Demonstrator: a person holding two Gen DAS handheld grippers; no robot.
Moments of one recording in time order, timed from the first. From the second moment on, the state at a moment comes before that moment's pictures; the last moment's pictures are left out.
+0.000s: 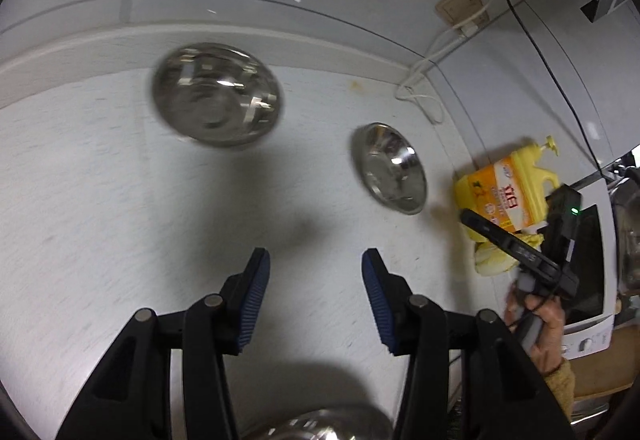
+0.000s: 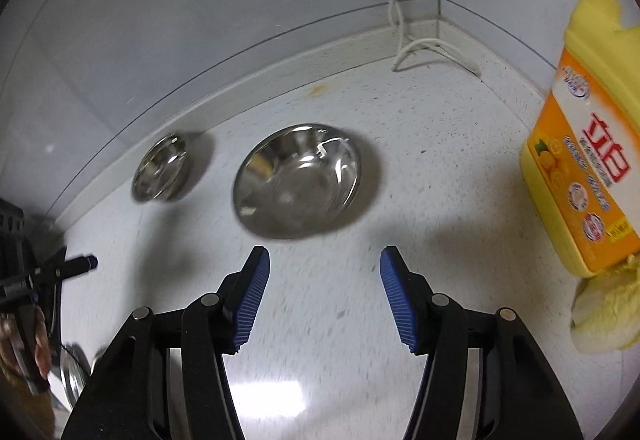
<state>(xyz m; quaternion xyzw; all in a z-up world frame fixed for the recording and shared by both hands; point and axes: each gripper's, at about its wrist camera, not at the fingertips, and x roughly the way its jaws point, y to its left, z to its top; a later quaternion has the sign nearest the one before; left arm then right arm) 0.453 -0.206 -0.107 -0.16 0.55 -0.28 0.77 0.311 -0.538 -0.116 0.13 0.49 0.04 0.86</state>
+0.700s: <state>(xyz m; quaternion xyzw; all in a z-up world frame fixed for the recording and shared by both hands) 0.552 -0.318 -0.171 -0.19 0.57 -0.32 0.73 0.405 -0.542 -0.168 0.13 0.53 0.04 0.84</state>
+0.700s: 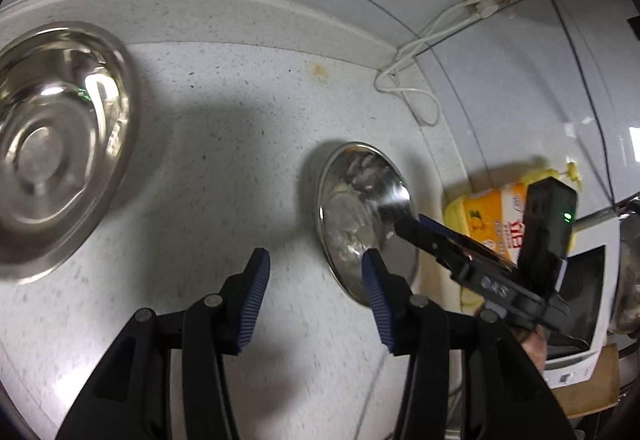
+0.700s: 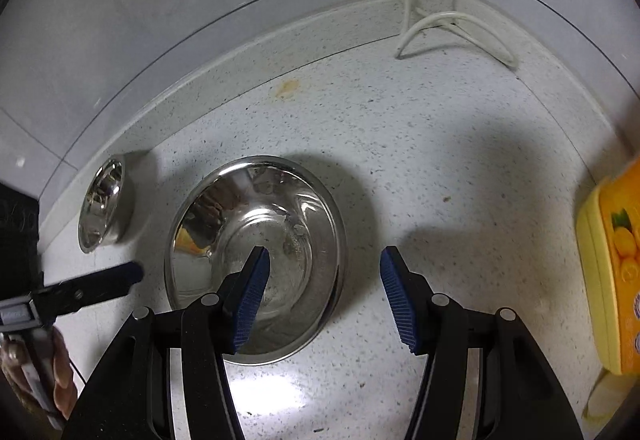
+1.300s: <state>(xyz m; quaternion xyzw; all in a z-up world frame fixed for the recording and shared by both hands) 0.538 -0.321 -0.169 -0.19 0.56 -0.35 0.73 0.389 -0.530 -0.174 0.10 0.53 0.07 0.84</state>
